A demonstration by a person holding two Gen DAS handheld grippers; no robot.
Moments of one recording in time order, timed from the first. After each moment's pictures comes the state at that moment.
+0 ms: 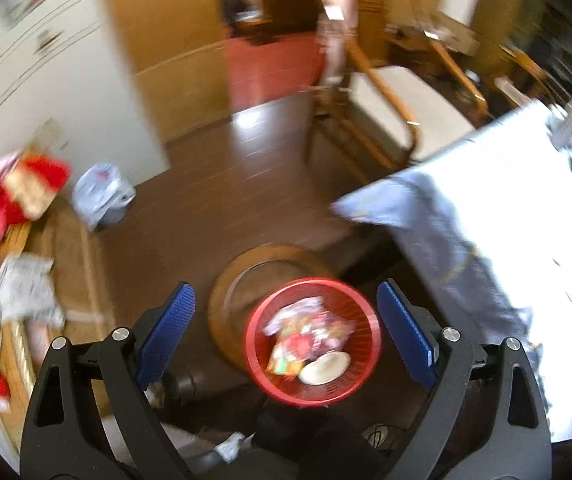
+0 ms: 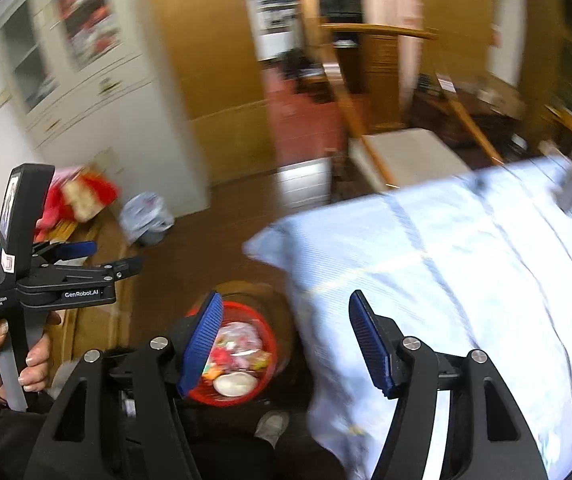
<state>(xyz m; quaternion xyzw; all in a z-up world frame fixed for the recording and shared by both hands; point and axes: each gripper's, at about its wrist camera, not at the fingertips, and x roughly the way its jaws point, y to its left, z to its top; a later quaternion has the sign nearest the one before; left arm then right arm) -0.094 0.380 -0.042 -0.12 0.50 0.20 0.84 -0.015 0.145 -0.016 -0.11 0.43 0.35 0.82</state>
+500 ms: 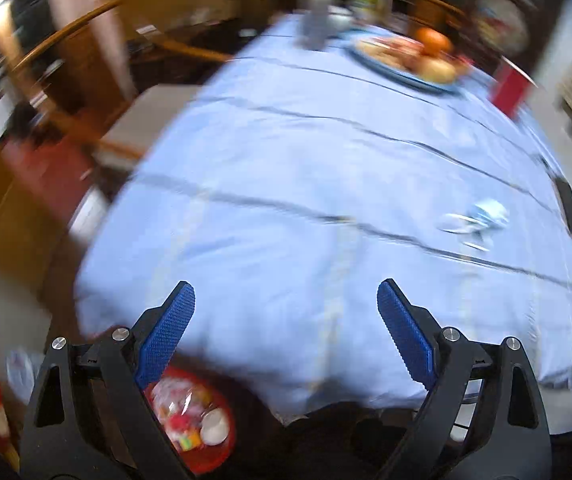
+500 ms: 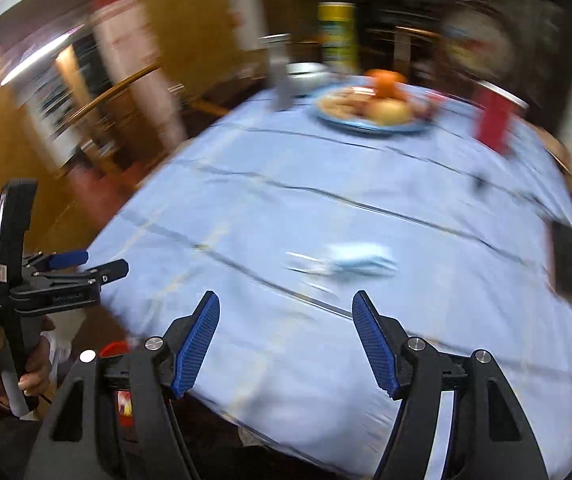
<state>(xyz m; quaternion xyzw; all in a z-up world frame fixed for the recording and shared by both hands) 0.019 0.116 -0.038 0.08 0.50 -0.15 0.85 -0.095 -0.136 -0.014 0.08 0.43 -0.01 0.90</state>
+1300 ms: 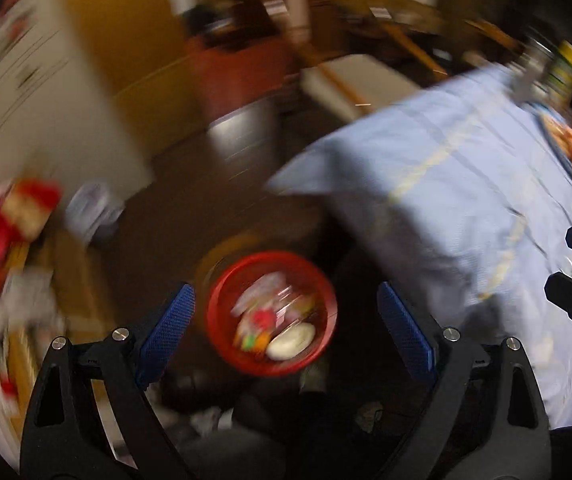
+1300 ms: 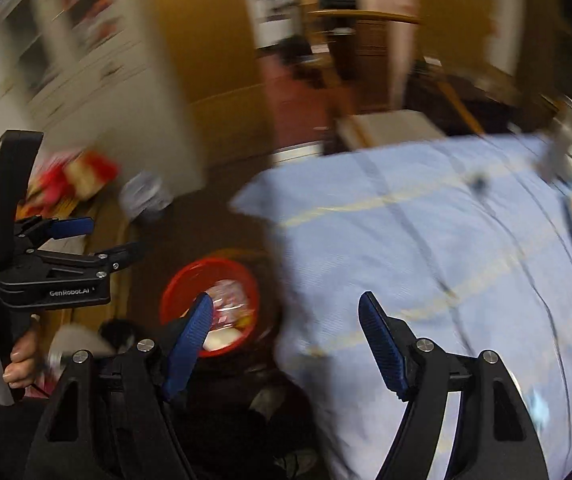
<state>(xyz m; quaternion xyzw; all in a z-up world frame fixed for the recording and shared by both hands) -0.128 0.295 -0.034 -0.10 0.51 0.22 0.83 -0.041 0.104 -0.029 -0.15 0.45 0.40 0.79</state>
